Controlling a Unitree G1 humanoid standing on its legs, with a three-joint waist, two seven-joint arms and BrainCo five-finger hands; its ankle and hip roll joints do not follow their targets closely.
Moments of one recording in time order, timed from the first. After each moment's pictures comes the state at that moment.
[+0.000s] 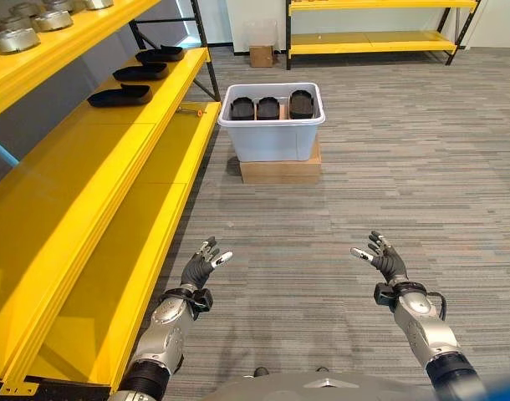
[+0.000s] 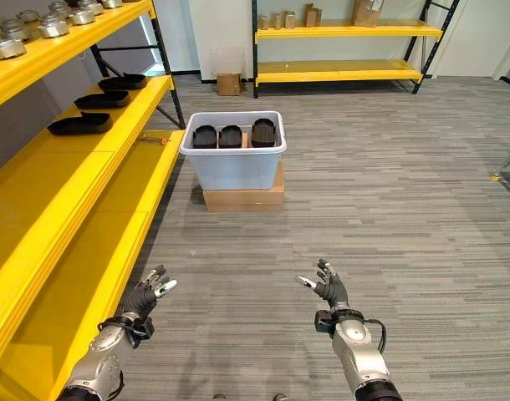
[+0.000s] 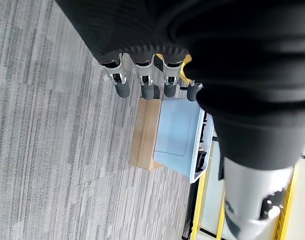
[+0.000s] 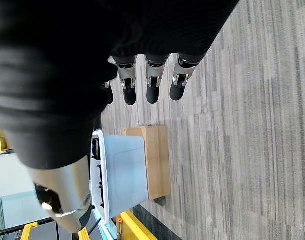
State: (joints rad) left arm 0.05 0.30 -0.10 0.40 -0.52 -0.01 -0.06; right arm 0.00 -0.29 0.13 0.39 0.37 0.02 -0.09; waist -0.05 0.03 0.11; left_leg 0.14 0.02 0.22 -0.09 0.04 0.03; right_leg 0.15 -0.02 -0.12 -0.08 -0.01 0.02
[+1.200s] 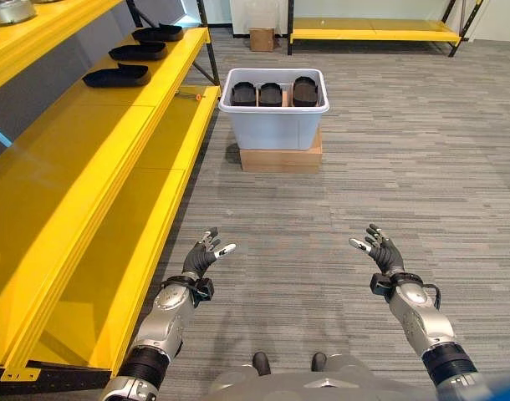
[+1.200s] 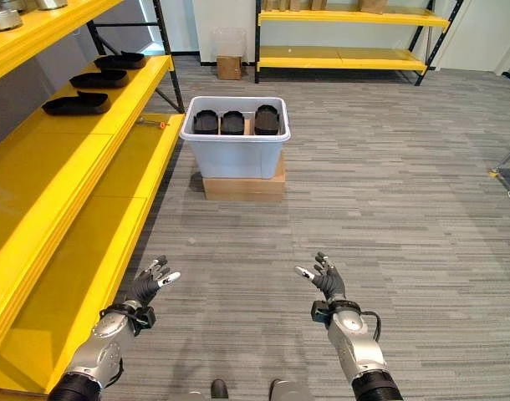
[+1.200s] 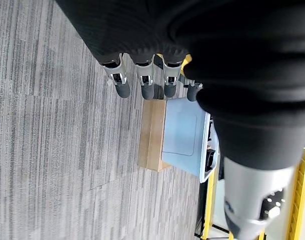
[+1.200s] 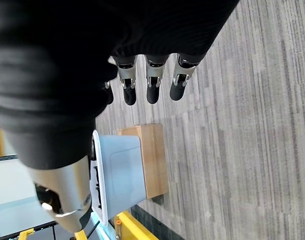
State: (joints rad) left arm -0.02 0.35 -0.14 0.39 -0.48 0.03 -0.03; right arm -0.07 -0.28 0.14 0.37 0.45 0.06 -0.12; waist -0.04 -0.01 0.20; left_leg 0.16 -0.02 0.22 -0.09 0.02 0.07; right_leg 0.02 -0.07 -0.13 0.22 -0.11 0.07
